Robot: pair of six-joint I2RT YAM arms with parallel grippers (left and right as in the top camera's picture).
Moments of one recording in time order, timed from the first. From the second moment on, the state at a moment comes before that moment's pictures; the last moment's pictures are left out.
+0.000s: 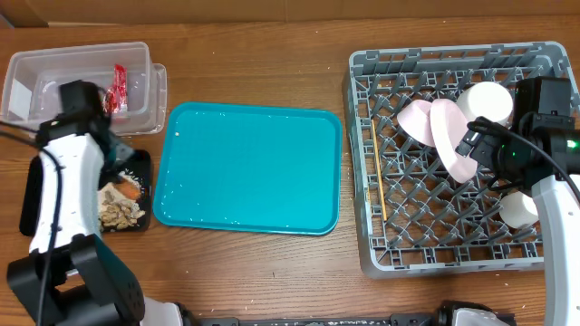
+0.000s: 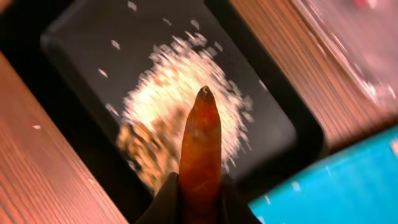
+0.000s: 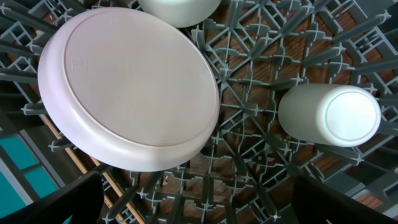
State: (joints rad) left arm 0.33 1.66 1.31 -0.98 -0.30 -0.60; right arm -0.12 1.33 1.37 -1.24 0.13 0.47
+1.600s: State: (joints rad) left arm 0.14 1.58 1.53 -1.28 -0.09 -0.22; right arm 0.04 1.39 1.37 -1.14 -0.18 0.19
